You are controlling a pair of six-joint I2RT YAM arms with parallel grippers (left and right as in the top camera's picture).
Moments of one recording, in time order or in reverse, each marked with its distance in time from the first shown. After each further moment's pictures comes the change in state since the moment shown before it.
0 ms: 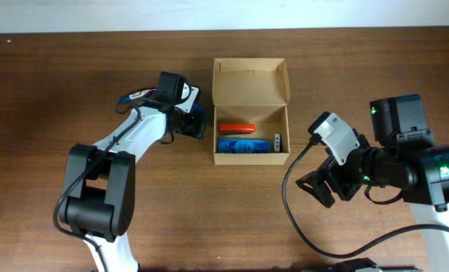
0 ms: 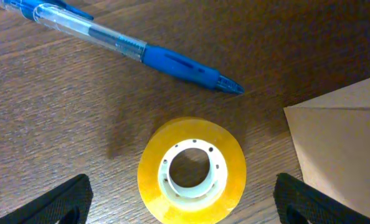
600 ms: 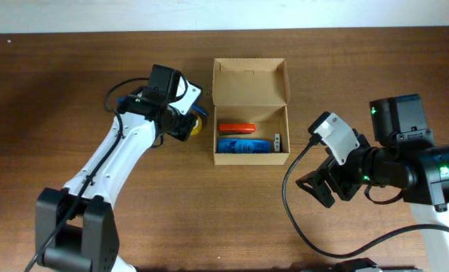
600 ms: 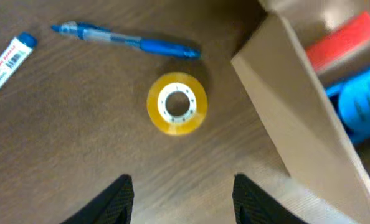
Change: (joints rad) left arm -0.019 -0.248 0.011 -0.237 -0.047 0.165; right arm 0.000 0.000 0.000 0.000 0.000 0.000
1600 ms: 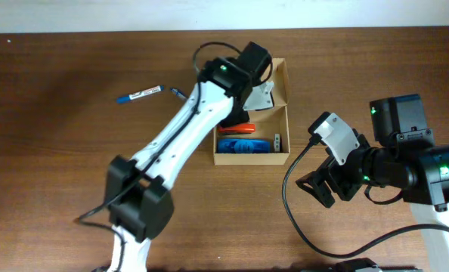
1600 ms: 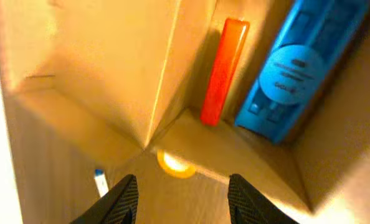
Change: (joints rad) left arm -0.353 0.346 0.743 -0.554 -0.272 0.511; right arm 0.000 0.000 0.000 0.000 0.000 0.000
